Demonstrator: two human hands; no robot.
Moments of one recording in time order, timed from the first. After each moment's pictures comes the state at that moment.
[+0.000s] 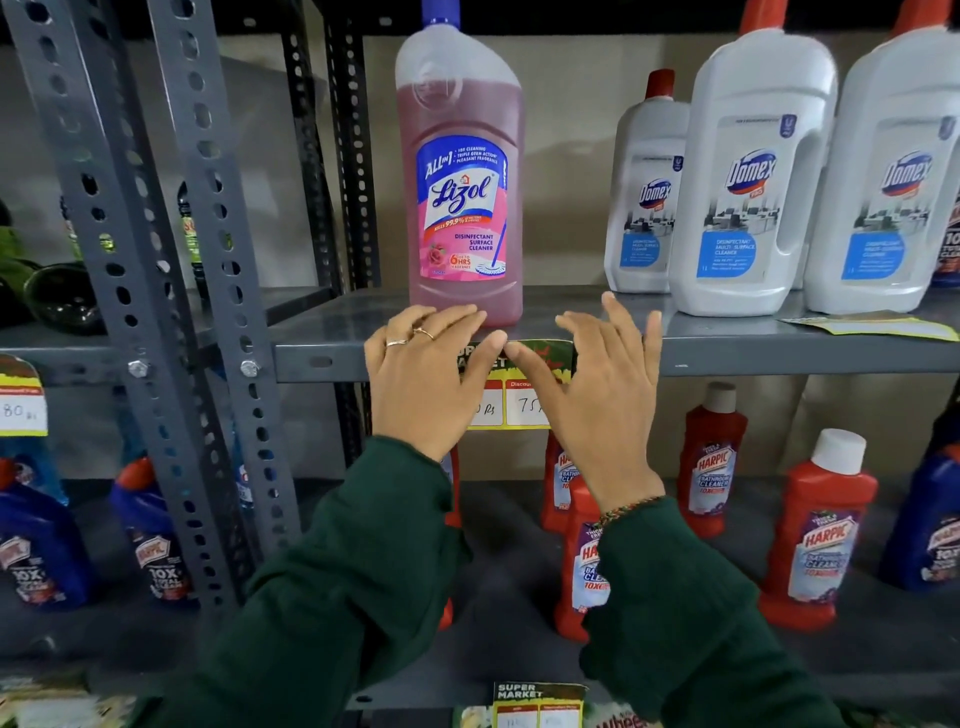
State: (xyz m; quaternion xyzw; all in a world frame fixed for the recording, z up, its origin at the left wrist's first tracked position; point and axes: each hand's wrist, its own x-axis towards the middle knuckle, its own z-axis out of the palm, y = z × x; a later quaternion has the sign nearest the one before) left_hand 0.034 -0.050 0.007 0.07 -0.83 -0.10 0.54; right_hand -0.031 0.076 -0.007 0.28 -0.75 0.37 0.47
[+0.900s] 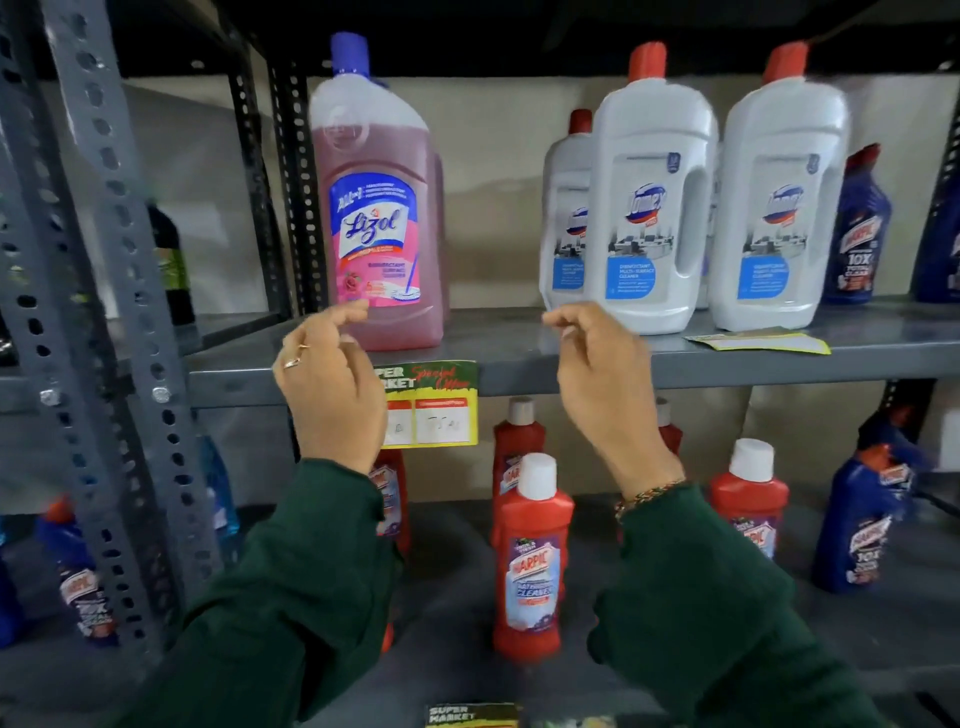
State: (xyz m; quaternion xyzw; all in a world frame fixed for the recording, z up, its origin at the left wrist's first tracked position) left_hand 0.029 -0.024 0.012 0.06 -0.69 -0.24 0.68; right_hand -0.054 0.154 0.026 0.34 -0.70 0.49 0.38
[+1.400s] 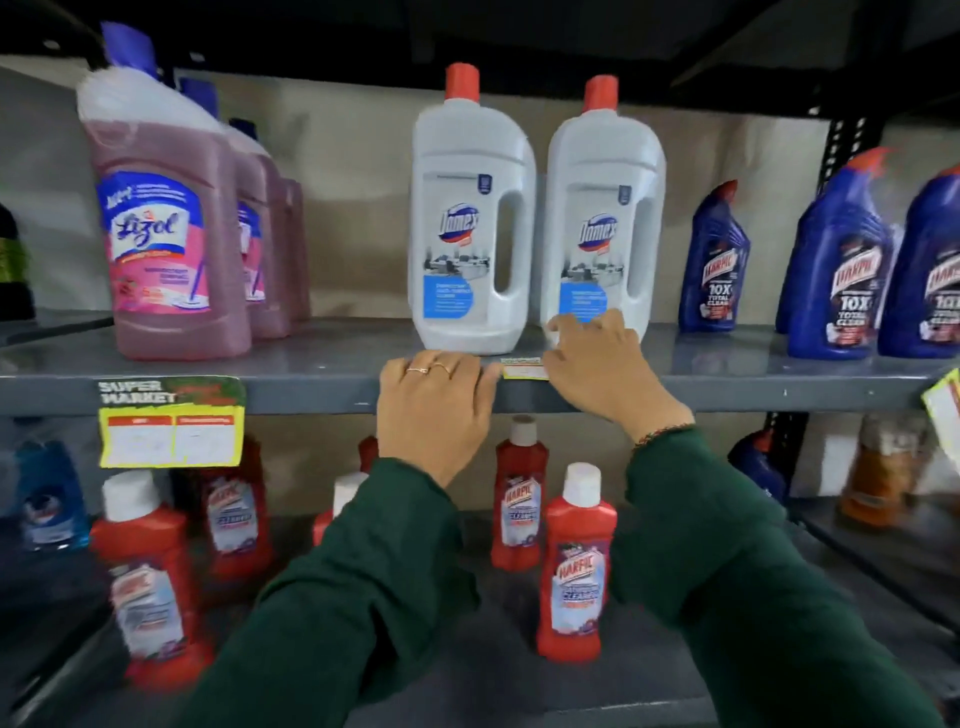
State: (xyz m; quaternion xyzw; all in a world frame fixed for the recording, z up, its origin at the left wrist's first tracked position) left_hand -0.097 0.173 0.010 0.06 -0.85 0.06 0.52; right_hand -0.181 0.313 0.059 0.30 -0.91 0.15 0.25
